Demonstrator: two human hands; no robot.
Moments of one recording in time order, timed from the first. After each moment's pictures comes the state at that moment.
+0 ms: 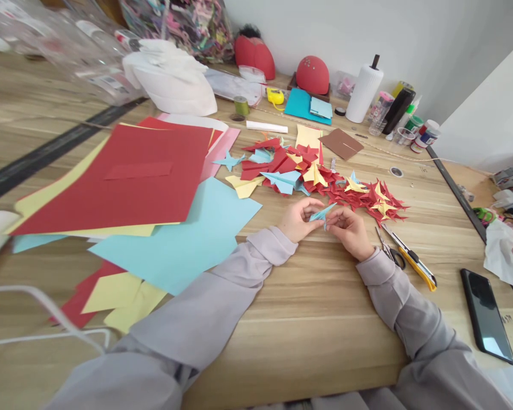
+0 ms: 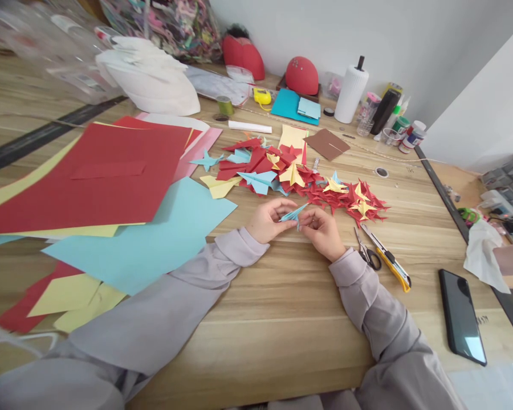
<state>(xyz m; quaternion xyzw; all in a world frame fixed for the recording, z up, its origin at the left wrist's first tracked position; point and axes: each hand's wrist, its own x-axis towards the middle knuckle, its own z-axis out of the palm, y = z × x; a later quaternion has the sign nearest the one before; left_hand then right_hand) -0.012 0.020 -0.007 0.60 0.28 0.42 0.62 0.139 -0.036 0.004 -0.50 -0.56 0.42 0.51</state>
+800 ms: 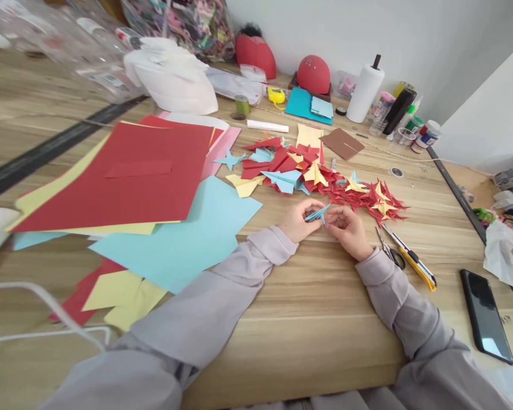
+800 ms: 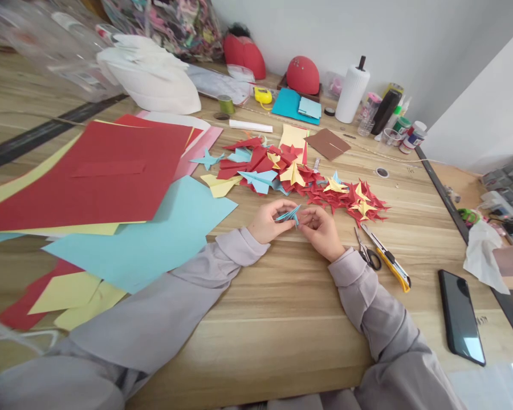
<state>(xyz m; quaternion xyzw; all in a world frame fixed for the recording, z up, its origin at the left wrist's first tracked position) -0.010 0.019 -0.004 0.64 0.31 0.42 0.56 0.137 -0.037 0.004 -0.52 -0.55 0.43 0.49</state>
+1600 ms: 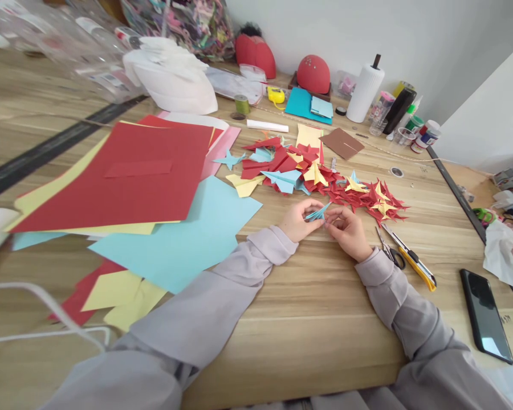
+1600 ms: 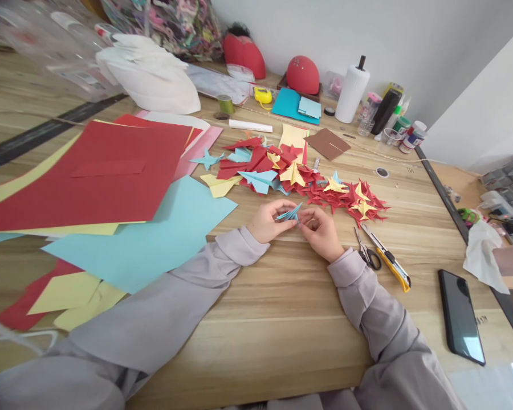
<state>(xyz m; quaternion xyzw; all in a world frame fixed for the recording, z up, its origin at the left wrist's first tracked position) -0.010 0.020 -0.004 0.63 0.32 0.41 0.58 0.136 -0.038 0.001 -0.54 -0.56 0.41 0.49</state>
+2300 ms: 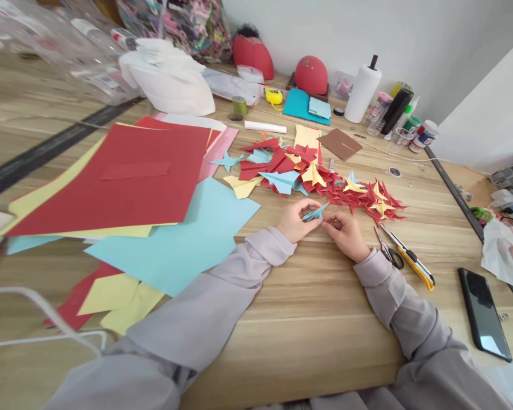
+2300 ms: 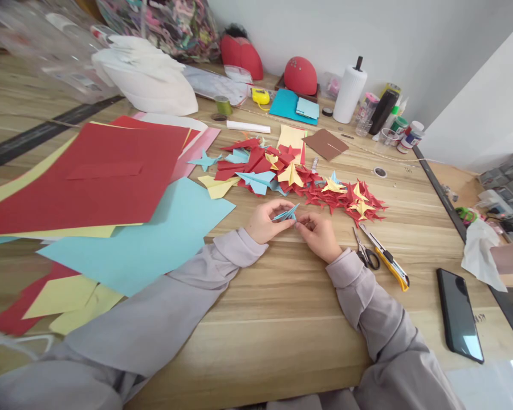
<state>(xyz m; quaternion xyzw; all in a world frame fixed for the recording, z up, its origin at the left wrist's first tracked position) -0.011 0.020 -0.003 0.62 0.31 0.43 0.58 0.139 -0.036 -0.009 -0.58 -0.60 0.35 0.43</state>
